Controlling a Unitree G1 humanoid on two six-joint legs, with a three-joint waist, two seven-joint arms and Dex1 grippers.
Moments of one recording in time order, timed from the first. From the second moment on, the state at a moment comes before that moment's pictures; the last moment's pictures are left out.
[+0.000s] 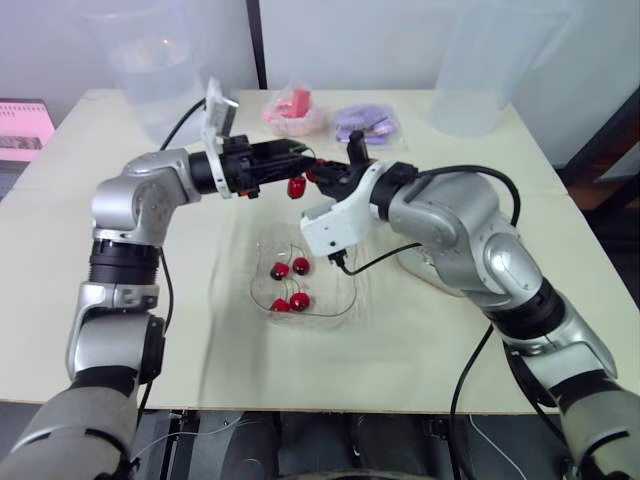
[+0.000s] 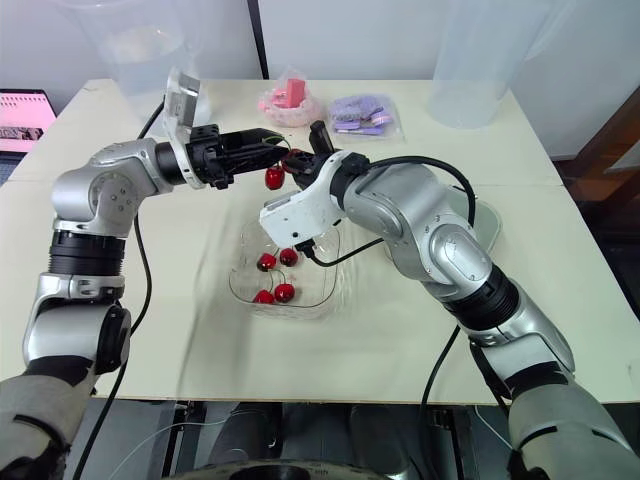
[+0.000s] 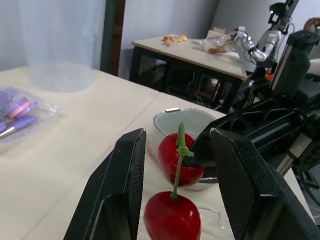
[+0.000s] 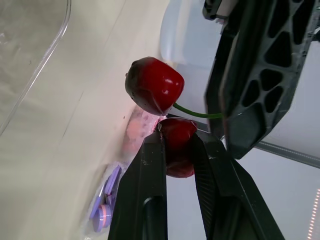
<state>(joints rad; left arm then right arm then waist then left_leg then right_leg) -0.94 0.50 0.03 0.31 -0.58 0.65 -1.15 -0.89 -0.55 0.48 -0.35 -0.85 0.12 0.97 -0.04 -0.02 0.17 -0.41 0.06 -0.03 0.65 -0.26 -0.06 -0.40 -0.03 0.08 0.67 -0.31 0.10</state>
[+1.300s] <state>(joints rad) -0.94 0.49 0.06 0.31 -0.60 0.66 -1.13 -0.89 -0.54 0.48 -0.37 -0.85 0.13 1.00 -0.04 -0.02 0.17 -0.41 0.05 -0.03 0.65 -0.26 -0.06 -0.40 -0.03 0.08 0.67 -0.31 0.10</state>
